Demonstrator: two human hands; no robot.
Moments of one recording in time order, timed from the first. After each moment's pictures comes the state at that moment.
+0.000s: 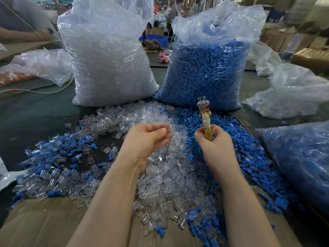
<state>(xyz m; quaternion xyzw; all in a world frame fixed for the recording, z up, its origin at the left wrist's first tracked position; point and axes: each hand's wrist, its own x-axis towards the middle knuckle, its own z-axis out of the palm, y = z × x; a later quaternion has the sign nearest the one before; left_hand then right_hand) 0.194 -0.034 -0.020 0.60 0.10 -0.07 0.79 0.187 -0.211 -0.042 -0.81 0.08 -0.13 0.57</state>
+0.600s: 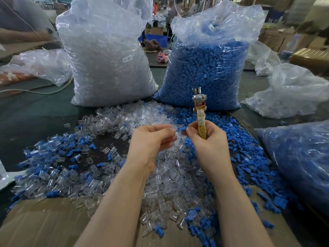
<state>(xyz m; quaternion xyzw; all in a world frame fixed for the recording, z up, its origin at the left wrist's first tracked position) 0.186 -0.053 -0.015 0.59 0.12 -0.04 0.80 0.181 -0.193 -0.034 -0.75 0.00 -0.16 0.64</state>
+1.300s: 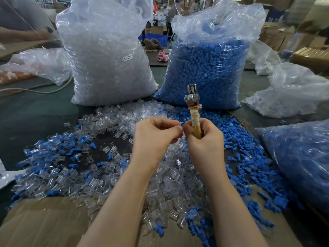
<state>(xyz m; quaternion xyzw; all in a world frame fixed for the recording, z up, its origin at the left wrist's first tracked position) 0.181 -0.062 -0.008 0.69 0.05 0.06 0.72 0.181 -0.181 -0.036 -0.77 0.00 -0.20 0.60</state>
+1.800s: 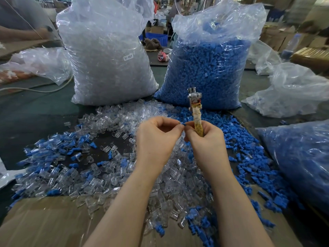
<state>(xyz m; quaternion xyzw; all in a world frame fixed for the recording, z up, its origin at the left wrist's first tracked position) 0.182 -0.068 -0.018 0.76 0.03 0.16 0.64 0.180 -0.185 -0.029 -0.75 0.01 -0.14 0.65</state>
